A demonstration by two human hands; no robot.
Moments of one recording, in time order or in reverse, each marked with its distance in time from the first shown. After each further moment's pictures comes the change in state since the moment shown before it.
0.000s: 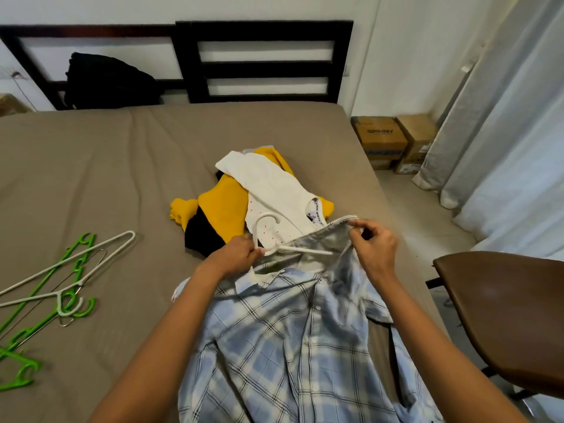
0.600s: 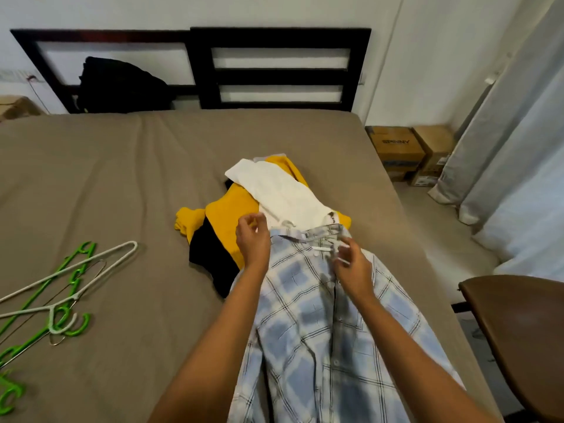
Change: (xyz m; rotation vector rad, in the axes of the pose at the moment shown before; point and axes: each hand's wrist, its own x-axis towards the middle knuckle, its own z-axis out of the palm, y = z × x) left_hand 0.087 0.013 0.019 -1.070 0.905 -0.429; right_hand 0.007 0.057 0.096 0.081 -0.240 0.189
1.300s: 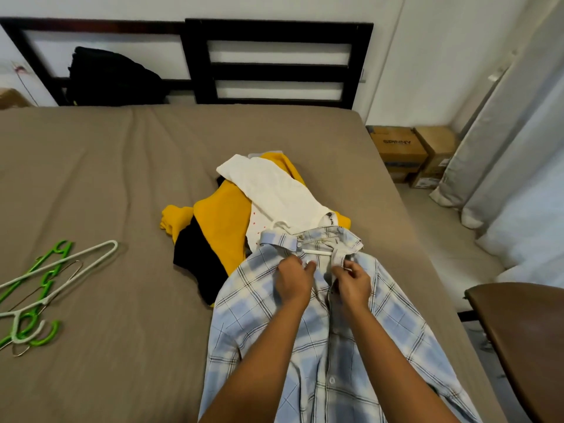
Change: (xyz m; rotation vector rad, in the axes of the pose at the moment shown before) left_hand -0.044 -0.077 0.074 0.603 -0.262 -0.010; right_hand 0.010 0.029 0.021 0.287 0.224 0.448
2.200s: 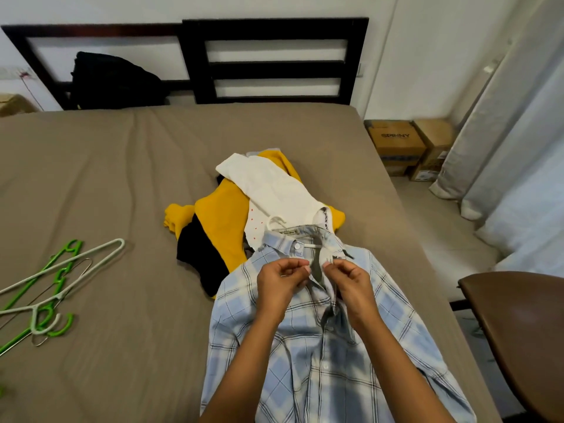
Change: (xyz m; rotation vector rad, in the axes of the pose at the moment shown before) left_hand -0.057 -0.001 -0.060 -0.724 -0.221 0.038; right_hand -0.053 -0.030 -0.042 0.225 -0.426 -0.100
